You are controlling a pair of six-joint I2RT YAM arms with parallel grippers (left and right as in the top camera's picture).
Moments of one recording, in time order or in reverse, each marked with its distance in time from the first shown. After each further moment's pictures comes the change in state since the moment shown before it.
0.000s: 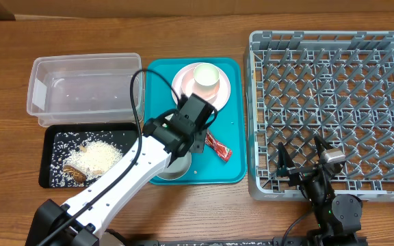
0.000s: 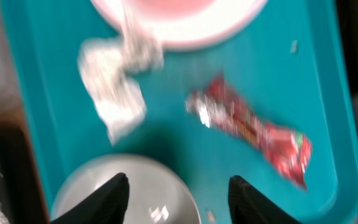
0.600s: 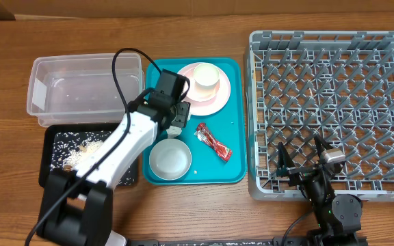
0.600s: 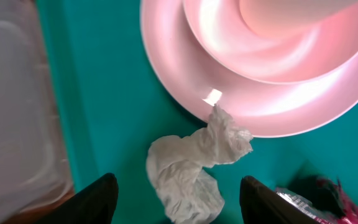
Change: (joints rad) left arm 0.240 0.175 0.011 0.251 0.065 0.276; right arm 0.000 0.000 0.000 0.000 0.000 0.000
